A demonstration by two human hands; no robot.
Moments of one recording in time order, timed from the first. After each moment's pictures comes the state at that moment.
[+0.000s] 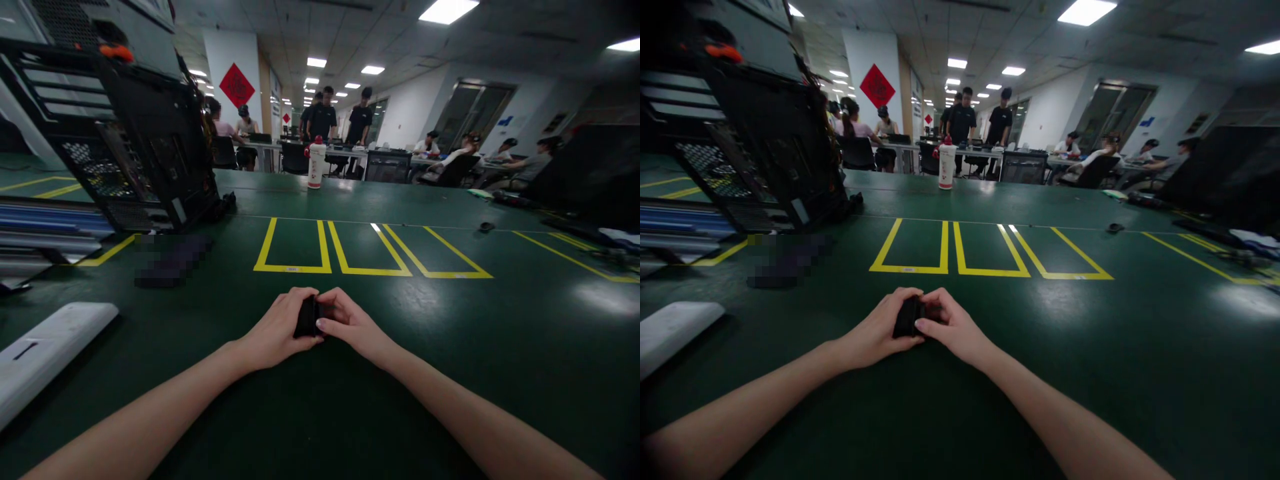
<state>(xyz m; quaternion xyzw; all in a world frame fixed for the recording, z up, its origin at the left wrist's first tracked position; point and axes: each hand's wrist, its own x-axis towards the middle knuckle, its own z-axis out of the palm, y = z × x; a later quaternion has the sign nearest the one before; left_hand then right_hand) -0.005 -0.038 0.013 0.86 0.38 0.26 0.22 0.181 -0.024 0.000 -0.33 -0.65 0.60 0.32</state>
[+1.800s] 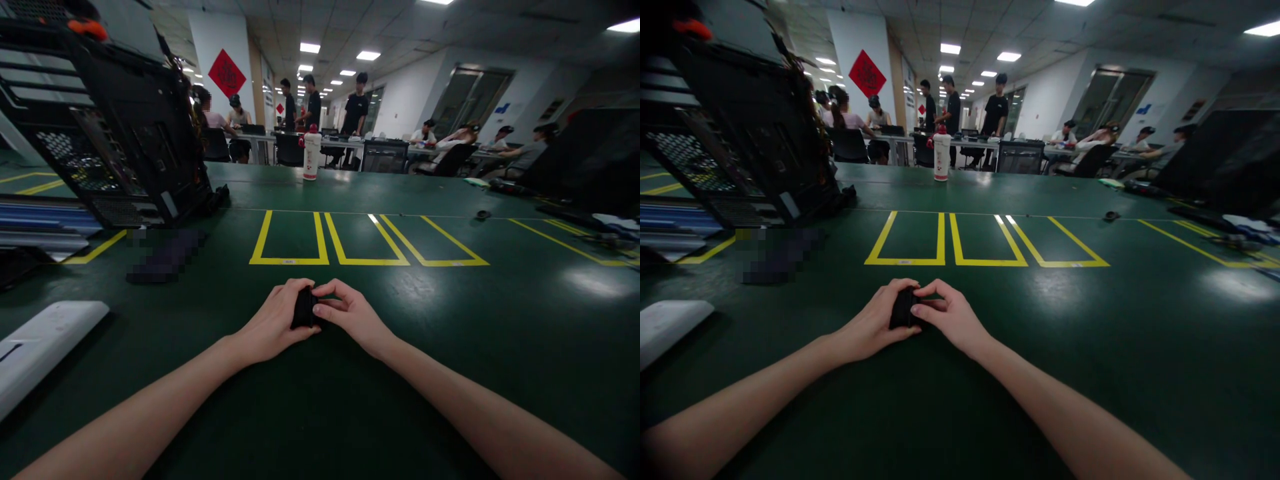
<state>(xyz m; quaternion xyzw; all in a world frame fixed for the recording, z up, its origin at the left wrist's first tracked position) -0.005 -0.038 0.010 0.86 0.39 0.26 0.21 0.176 -0.028 0.002 -0.35 -0.61 0.61 0.36</state>
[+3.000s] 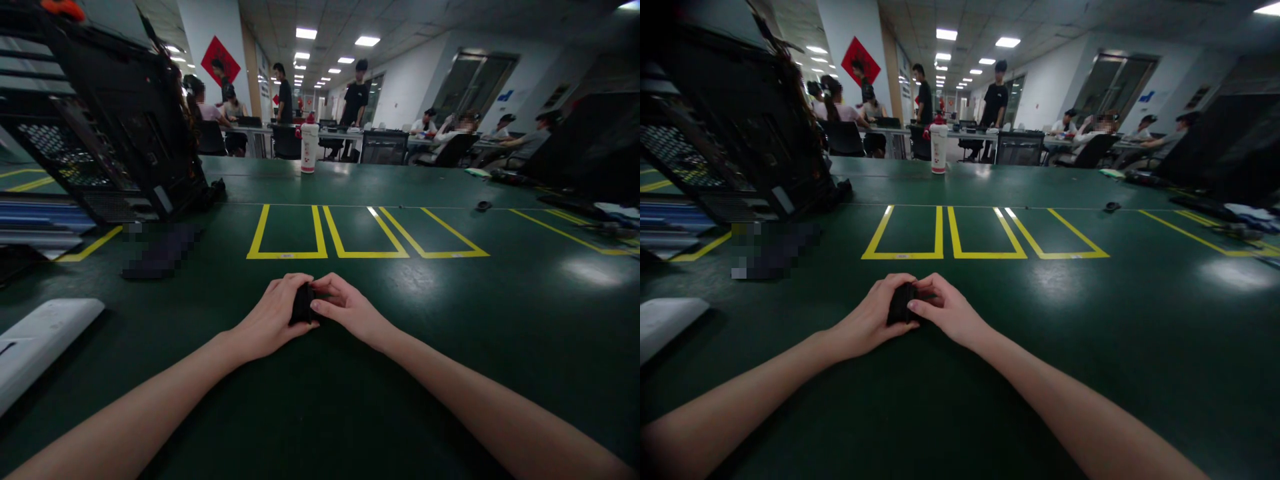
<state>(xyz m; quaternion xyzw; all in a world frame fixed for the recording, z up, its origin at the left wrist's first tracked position) -0.005 -0.038 0.008 0.87 0.38 0.24 0.19 0.177 -0.026 0.000 -0.34 -0.64 0.59 0.34</state>
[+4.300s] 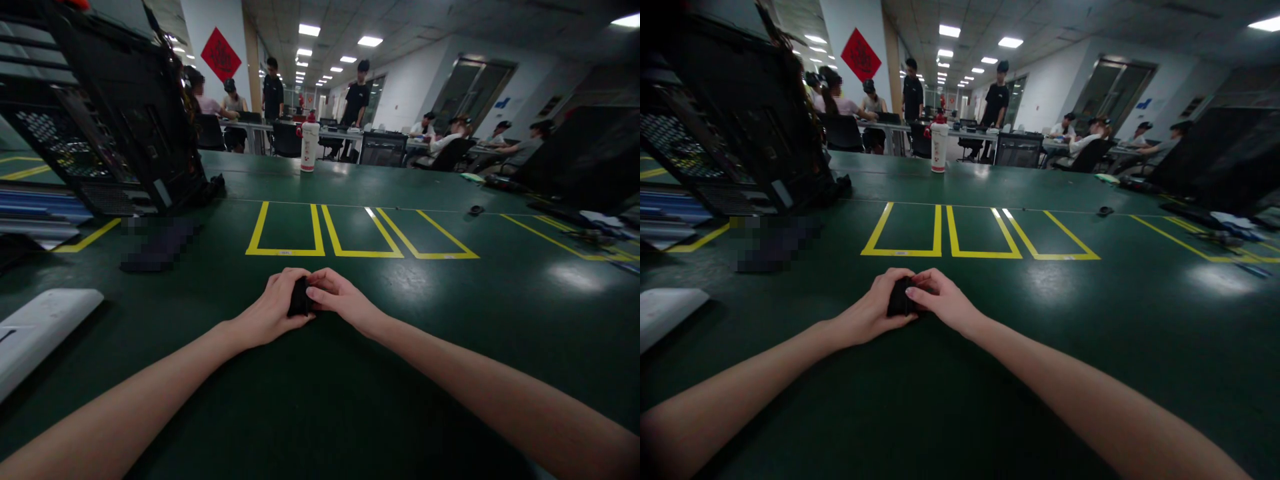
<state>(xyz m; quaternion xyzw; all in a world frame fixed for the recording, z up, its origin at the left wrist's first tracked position) -0.006 -0.037 0.009 0.86 0.37 0.26 0.22 0.175 -0.018 0.001 -0.37 -0.61 0.63 0.31</state>
